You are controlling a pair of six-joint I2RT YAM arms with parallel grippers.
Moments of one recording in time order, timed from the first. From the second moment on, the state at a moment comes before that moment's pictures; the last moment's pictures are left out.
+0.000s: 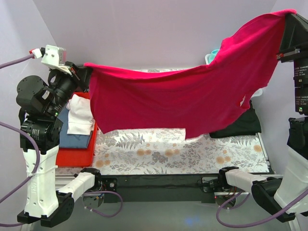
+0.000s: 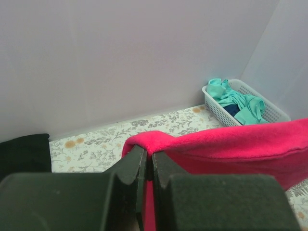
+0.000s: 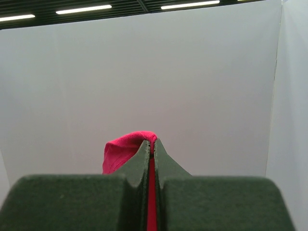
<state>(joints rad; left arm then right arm) -0.14 0.99 1.70 -0.58 0.24 -0.13 0.27 1.14 2.19 -0.40 0.09 0.02</state>
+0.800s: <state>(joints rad) -0.11 1.51 1.08 -0.15 -0.07 -0.34 0.25 1.79 1.53 -0.08 0.24 0.15</state>
